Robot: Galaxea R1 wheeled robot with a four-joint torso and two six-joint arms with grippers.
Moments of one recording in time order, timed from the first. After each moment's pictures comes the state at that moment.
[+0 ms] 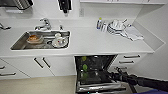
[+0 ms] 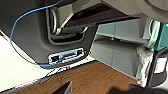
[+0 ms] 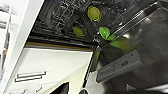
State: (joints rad) left arm 1.51 2.60 -1.95 0.40 -0.11 -0.26; right arm -0.48 2.45 -1.72 -0.25 -0.10 0.95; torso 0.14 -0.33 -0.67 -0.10
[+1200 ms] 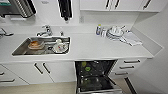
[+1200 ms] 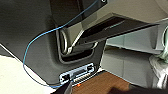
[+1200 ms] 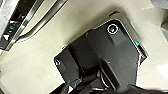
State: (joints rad) left arm 1.51 2.64 -2.04 0.40 -0.11 -0.26; right arm -0.97 2.23 -1.53 -0.25 -0.32 0.89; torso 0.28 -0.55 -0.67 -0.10
